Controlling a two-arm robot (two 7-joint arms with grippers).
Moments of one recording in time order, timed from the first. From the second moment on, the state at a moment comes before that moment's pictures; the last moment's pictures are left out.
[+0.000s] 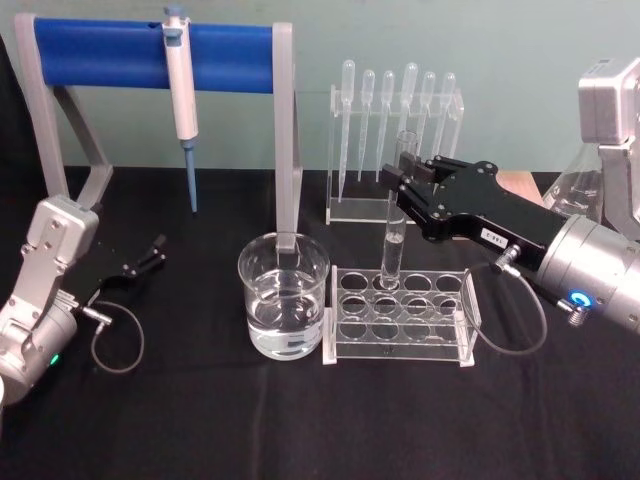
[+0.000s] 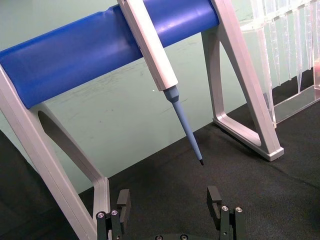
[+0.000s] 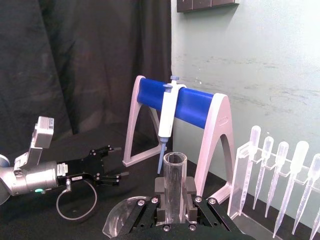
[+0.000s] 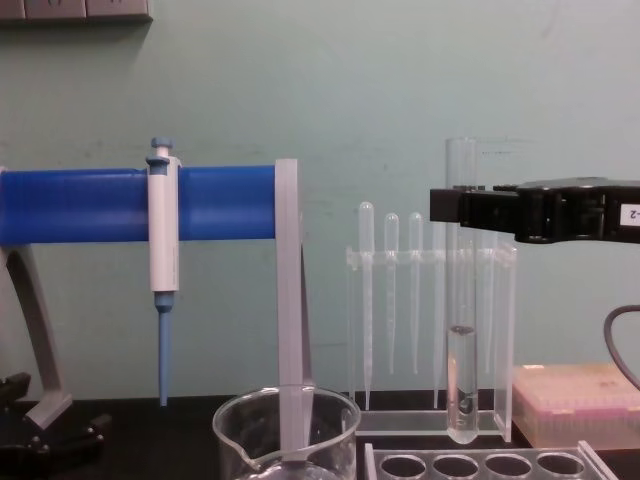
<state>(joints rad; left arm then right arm) -0.20 0.60 0.45 -1.41 -0.25 -0.12 0.03 0.25 0.61 -0.38 -1.85 0.61 0.21 0.37</state>
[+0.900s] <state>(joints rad) -0.20 0.60 0.45 -1.41 -0.25 -0.12 0.03 0.25 0.61 -0.38 -1.85 0.61 0.21 0.37</state>
